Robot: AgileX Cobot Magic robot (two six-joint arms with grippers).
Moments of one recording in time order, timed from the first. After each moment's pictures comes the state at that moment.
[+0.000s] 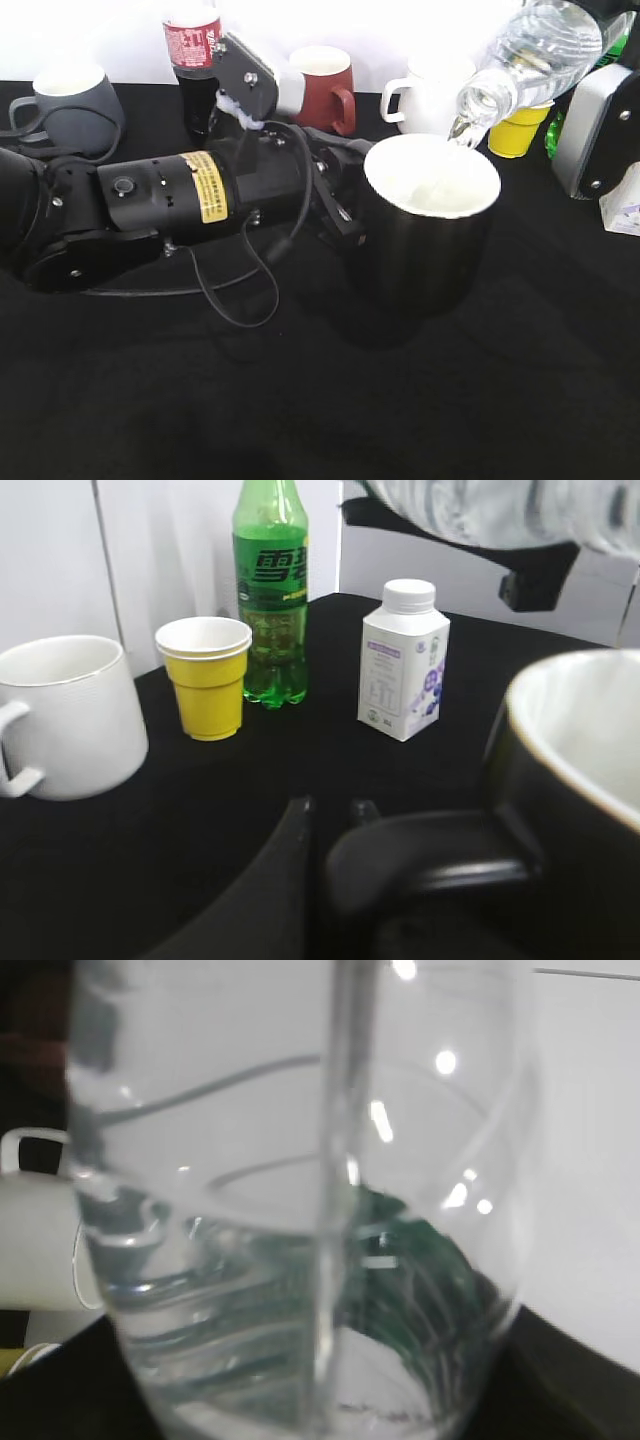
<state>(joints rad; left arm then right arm) -0.71 1.77 -0.83 0.56 -0.77 -0.40 0.15 1.36 -0.61 -0.66 -0.82 -1.14</state>
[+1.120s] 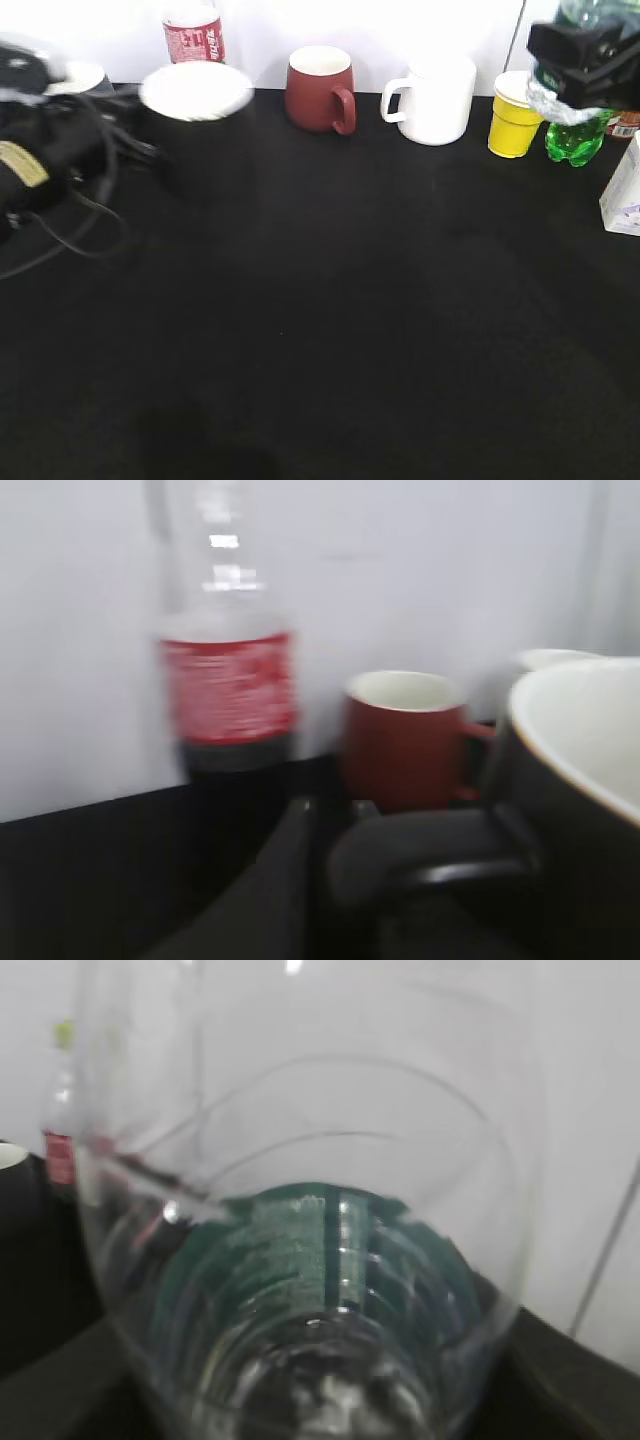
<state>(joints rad) -0.28 1.77 -0.62 0.25 -1.06 -0.16 0.15 1.36 -0.61 -0.48 -0.66 0.35</state>
